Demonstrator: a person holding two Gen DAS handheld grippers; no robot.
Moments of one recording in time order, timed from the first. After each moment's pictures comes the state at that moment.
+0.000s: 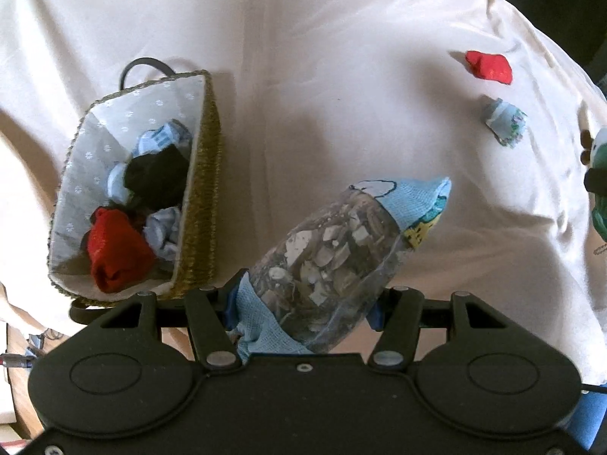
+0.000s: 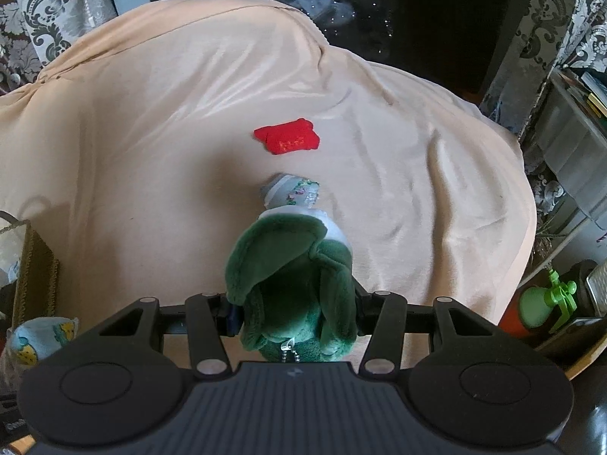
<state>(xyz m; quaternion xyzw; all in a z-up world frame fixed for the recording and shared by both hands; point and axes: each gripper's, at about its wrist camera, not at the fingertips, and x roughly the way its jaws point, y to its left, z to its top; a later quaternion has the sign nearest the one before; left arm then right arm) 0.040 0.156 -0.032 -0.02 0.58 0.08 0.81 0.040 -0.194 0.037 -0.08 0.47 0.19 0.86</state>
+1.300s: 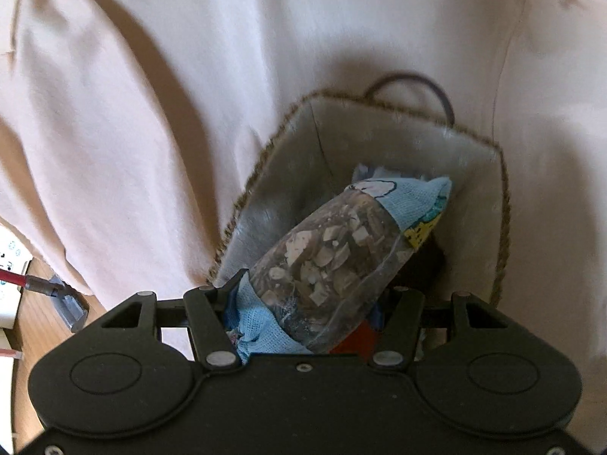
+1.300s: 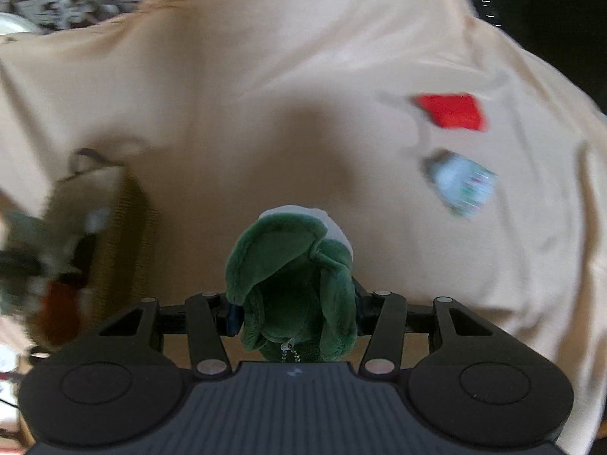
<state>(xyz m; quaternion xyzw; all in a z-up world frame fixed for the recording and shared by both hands) 0.075 0.354 -0.051 -0.11 0.57 0.25 0.77 0.025 -0.068 0.017 -0.08 0.52 0.37 0.76</state>
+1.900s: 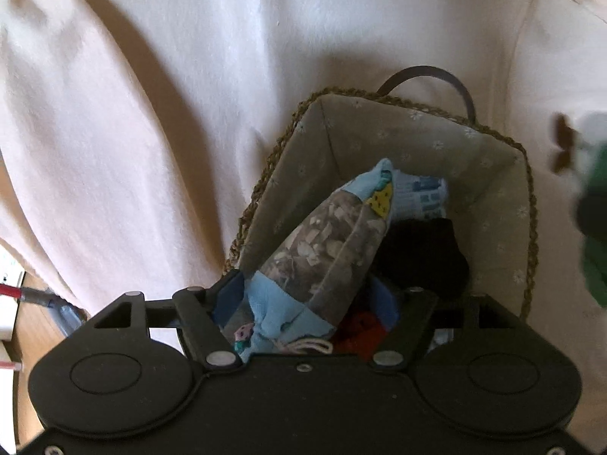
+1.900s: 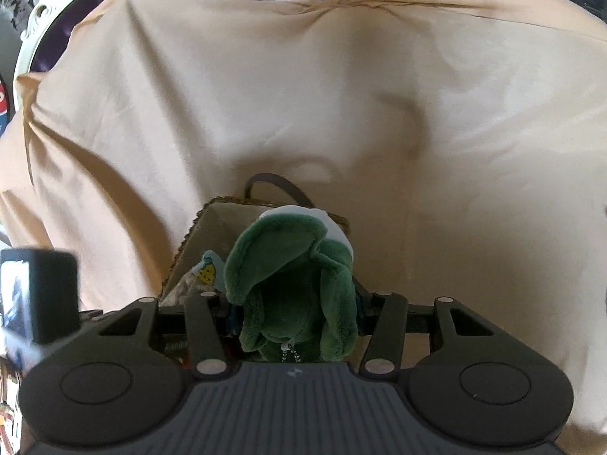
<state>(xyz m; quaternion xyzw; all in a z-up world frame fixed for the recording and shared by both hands) 0.070 0.373 -0.060 -0.10 0.57 0.24 0.78 -0.011 0.104 0.051 -0.10 0.50 0.52 0.69</state>
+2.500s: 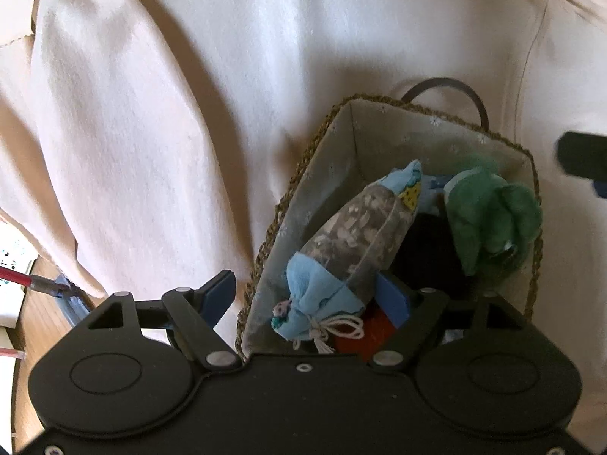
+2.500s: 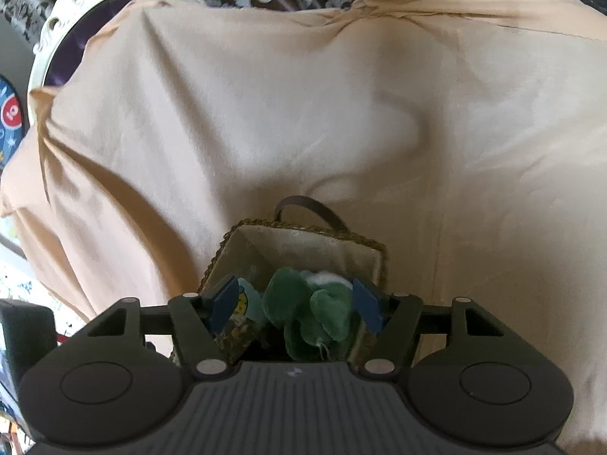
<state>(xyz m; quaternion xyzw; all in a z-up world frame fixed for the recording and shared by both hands) 0.061 0.380 -0.051 -0.11 0.56 0.26 0.78 -0.009 0.105 0.057 -0.06 0.49 0.53 0.69</state>
